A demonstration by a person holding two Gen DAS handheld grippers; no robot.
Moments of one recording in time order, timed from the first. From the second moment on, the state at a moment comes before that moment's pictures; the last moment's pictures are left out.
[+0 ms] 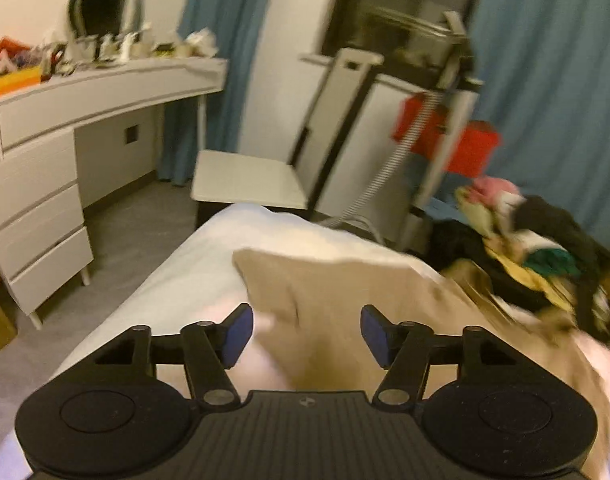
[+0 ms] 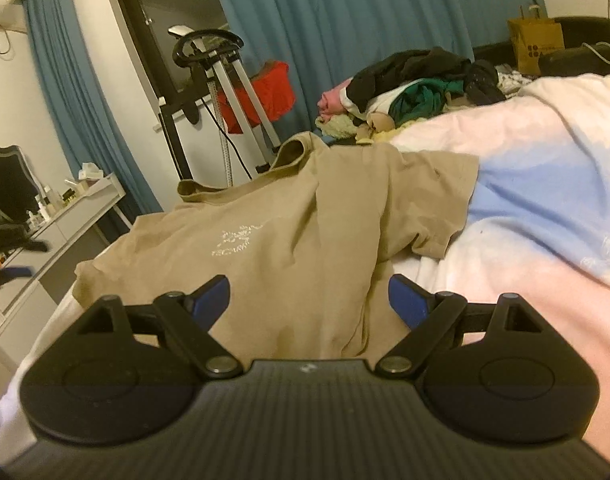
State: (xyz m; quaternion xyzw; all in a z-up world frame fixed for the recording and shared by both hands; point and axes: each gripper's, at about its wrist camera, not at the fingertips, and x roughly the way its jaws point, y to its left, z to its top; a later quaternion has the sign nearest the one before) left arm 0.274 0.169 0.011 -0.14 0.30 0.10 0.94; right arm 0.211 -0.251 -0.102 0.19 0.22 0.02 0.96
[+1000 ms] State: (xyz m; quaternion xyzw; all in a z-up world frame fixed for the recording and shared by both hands) left arm -0.012 0.082 -0.003 -0.08 0.46 0.04 0.88; right arm 0.106 -0.275 -0.037 0.18 0.19 0.02 0.96
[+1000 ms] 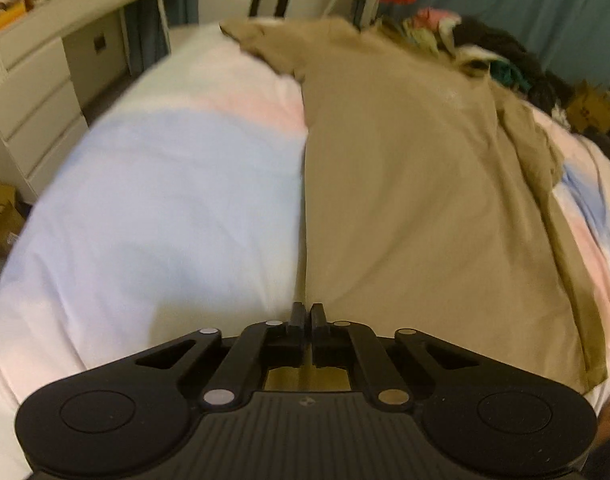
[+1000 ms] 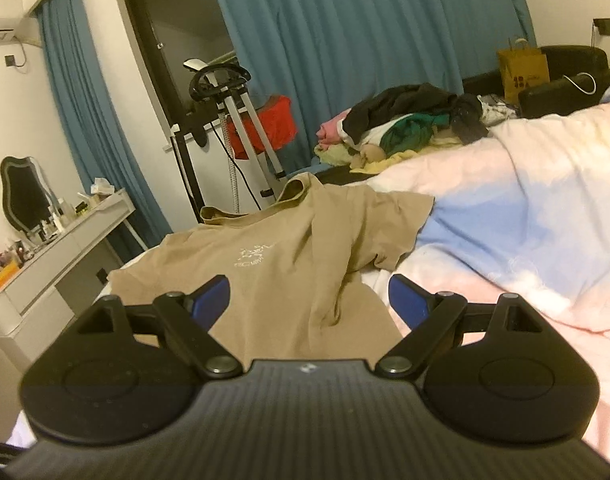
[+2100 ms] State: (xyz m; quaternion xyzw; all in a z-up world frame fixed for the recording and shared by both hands) left arm 0.123 -0.064 -0.064 -0.09 0.27 -0.05 0.96; right arm 0.340 -0.392 -0.137 0.30 0.26 -0.03 0.92
